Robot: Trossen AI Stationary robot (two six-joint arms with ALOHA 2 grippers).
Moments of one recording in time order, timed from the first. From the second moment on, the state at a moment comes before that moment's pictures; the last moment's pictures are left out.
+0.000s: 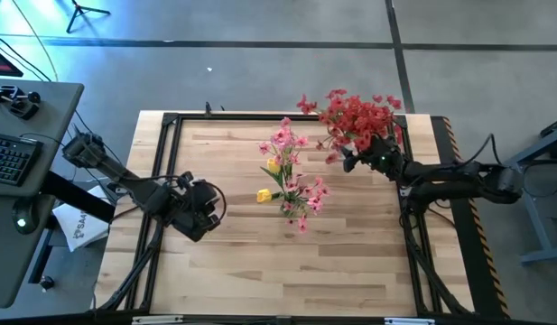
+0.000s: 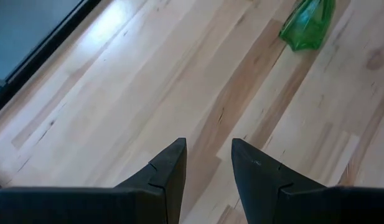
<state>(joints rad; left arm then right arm) -0.55 1.23 0.96 -1.11 -0.72 -1.02 -0.57 1.10 0.14 0.62 0.23 0.13</state>
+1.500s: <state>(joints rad) -0.17 1.66 0.44 0.95 -0.40 -0.12 0.29 1.24 0.34 0.24 0.86 0.58</state>
